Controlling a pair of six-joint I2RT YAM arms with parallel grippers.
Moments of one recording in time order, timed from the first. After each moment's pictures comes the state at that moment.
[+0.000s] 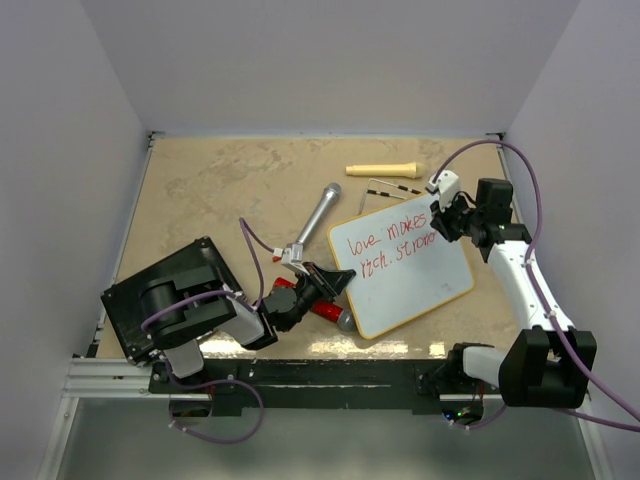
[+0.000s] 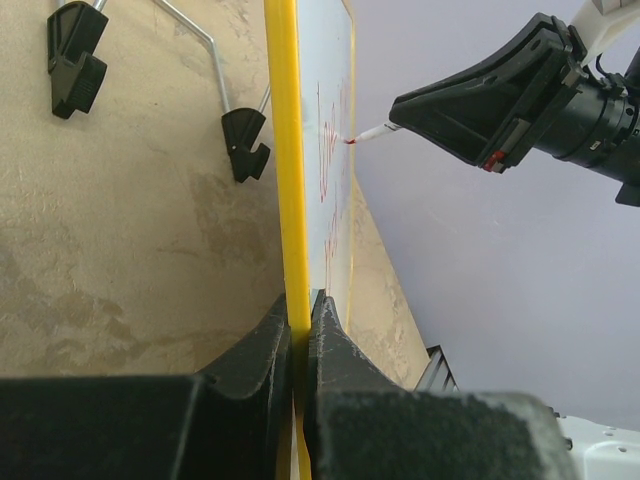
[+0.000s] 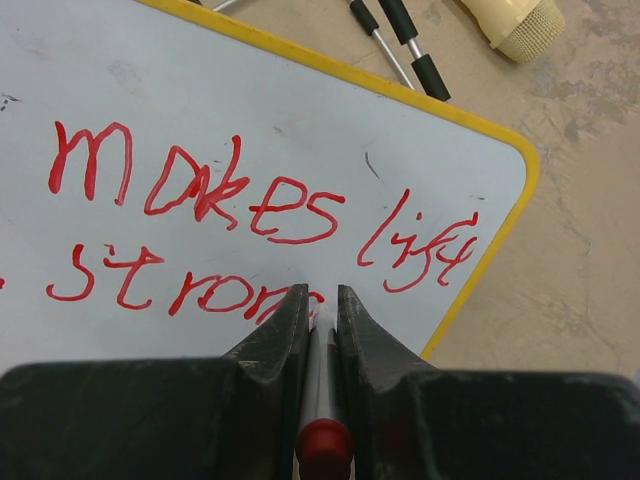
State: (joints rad) left arm -1.11 1.74 0.37 1.39 -0.40 -0.93; right arm -0.04 1.20 0.92 -0.45 -0.44 -0.61
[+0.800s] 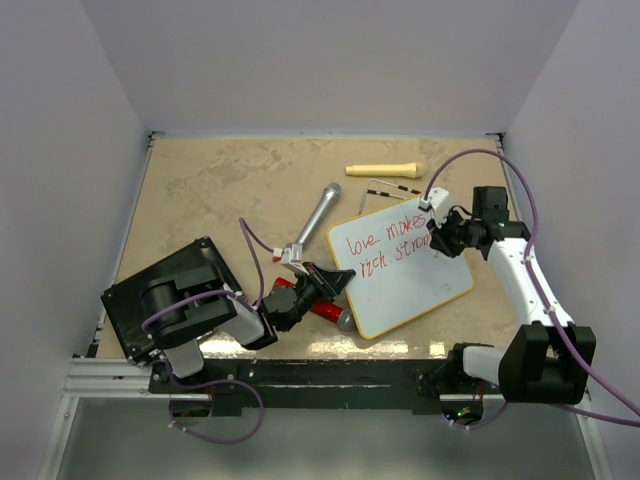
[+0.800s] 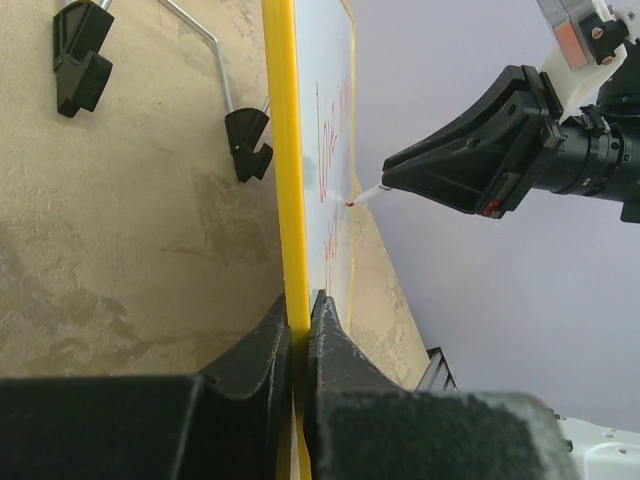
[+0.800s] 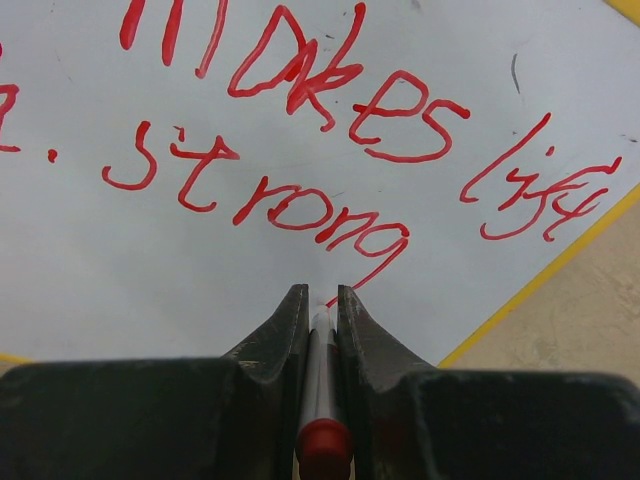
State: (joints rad) left arm -1.11 1.74 0.37 1.39 -0.40 -0.94; right arm -0.04 1.23 0.93 -0.68 -0.47 -0.78
